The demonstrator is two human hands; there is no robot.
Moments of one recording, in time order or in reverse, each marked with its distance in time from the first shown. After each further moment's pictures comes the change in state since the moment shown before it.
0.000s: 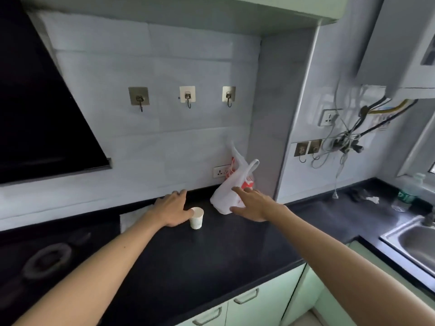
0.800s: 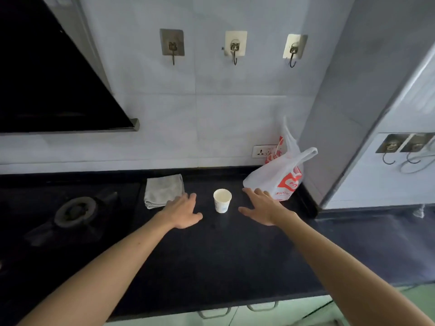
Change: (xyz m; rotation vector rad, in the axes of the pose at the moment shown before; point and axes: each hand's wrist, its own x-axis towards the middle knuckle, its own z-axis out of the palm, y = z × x) left_hand 0.069 -0.043 0.099 -0.074 -0.178 -0.232; right_hand 0.147 0.022 0.095 0.093 -0.189 -0.161
